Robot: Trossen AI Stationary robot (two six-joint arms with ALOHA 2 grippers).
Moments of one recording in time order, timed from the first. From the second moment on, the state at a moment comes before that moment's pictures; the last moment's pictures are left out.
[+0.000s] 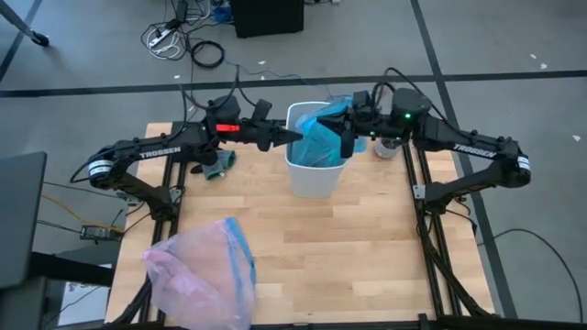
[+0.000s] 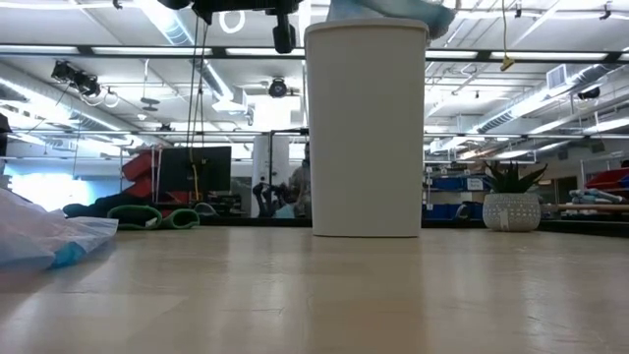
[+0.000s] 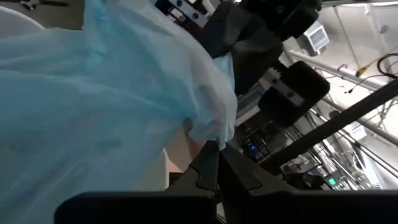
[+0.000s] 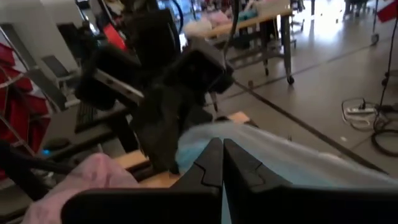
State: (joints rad) left arm 0.37 1.40 1.17 0.28 0.47 -0.90; right arm -0.25 1.19 1.28 -0.02 0.02 0.25
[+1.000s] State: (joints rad) left arm 0.36 1.40 1.17 0.39 0.49 -0.95; right arm -0.22 1.21 1.28 -0.01 -0.06 -0.14
